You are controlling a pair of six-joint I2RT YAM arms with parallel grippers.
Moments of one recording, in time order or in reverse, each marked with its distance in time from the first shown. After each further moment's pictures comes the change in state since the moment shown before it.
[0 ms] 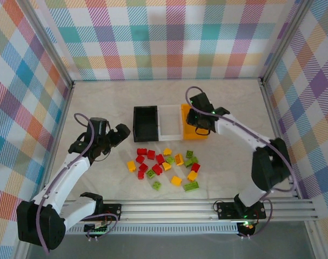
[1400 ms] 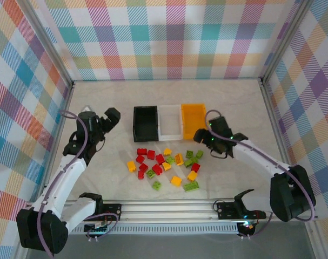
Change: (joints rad) left arm 0.070 -0.059 -0.010 0.269 -0.098 -0.008; right arm -0.052 -0.379 -0.541 0.122 -0.163 0.132
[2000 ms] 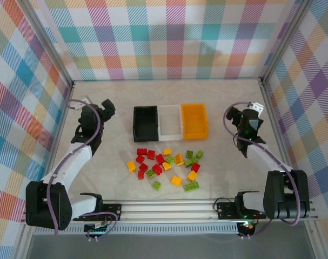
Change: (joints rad) left arm 0.040 0.229 0.058 0.297 -0.336 0.239; right arm -0.435 -0.014 -0.073 0.608 0.342 -0.406
